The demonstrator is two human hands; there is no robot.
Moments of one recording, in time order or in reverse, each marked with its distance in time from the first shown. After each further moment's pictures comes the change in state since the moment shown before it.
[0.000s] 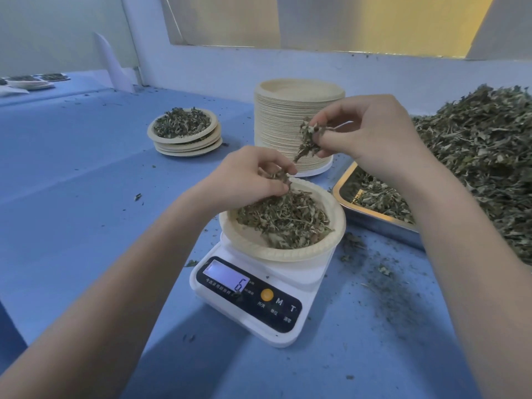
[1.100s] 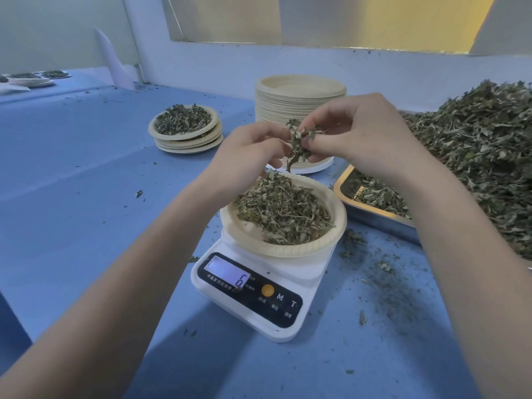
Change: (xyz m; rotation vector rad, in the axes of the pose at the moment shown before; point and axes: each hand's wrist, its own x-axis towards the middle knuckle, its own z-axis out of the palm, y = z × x) left_hand -0.003 0.015 0.000 -0.308 0.177 -0.003; right_hand -0.001 -0.002 0.006 0.017 -0.085 0.010
